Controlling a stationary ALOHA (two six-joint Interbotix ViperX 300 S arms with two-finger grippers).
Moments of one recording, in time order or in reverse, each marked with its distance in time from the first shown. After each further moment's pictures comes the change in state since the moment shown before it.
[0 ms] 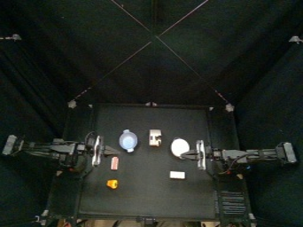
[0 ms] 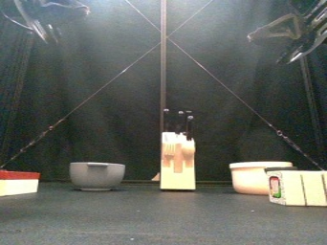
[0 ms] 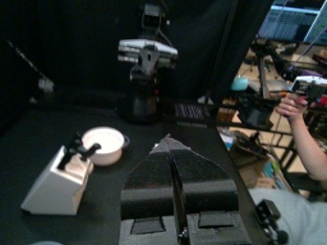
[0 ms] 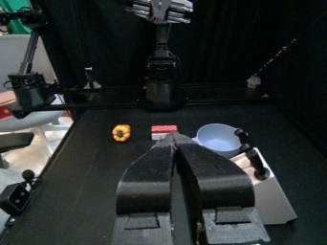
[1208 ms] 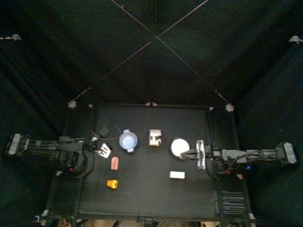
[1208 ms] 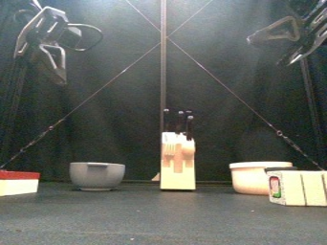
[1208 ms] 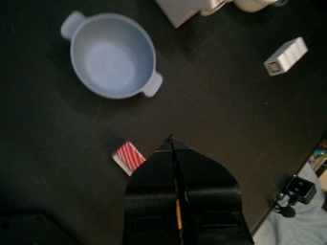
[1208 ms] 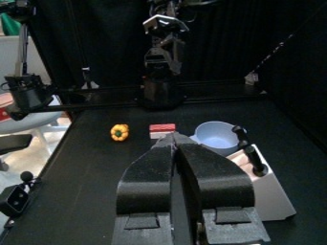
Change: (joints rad) left arm 0.005 0.227 -0.198 0.420 0.920 -1.097; right arm -0.012 0.003 0.003 0.006 0.000 0.011
